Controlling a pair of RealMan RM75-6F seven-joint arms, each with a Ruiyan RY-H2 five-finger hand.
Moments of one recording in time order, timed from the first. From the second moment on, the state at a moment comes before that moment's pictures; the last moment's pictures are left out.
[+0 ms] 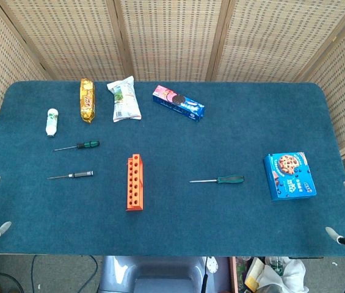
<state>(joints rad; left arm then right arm) -0.01 -1.02 -0.01 -1.75 1.55 1.56 0.10 -0.03 -0.98 0.06 -1.69 -1.50 1.57 0.07</state>
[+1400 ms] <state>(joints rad) -0.61 -1.45 -0.23 -1.50 0.69 1.02 0.60 0.02 -0.96 0.08 -1.66 -1.42 1.44 0.19</state>
